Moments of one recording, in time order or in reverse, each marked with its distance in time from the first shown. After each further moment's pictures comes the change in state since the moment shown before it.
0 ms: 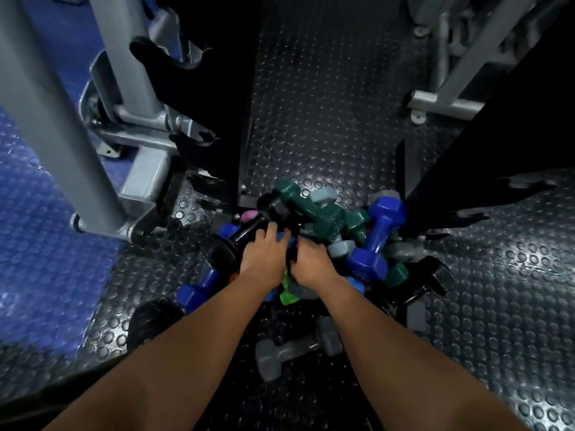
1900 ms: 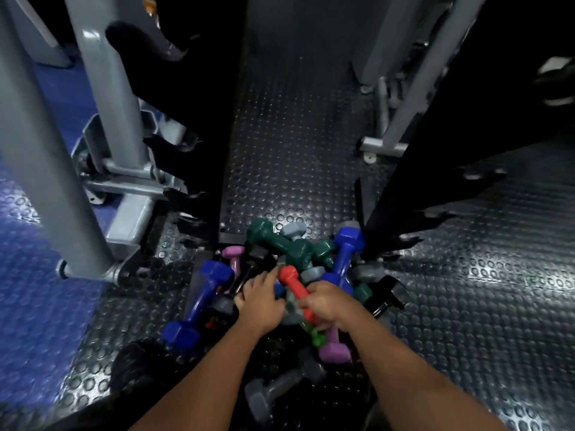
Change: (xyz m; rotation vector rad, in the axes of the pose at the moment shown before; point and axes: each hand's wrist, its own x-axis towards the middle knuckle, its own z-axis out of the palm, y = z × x) left_hand -0.049 0.038 -0.032 -0.661 -0.154 -0.151; right_hand -0.101 0.004 -0.095 0.517 -0.197 0.445
